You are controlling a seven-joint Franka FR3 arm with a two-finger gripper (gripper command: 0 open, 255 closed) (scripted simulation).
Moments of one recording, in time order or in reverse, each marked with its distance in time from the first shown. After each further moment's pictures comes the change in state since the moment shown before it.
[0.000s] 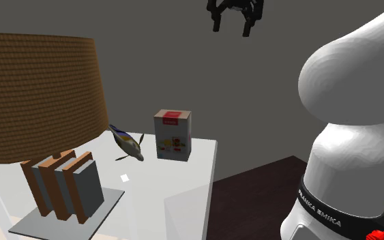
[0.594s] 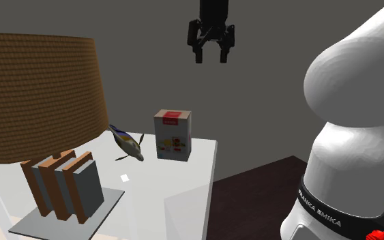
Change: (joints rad) arm 0.095 0.165 0.065 -0.065 -0.040 0.155 -0.136
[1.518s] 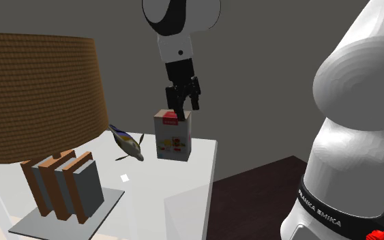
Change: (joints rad) arm 0.124 0.336 0.136 -0.103 -0.125 0.316 -0.152
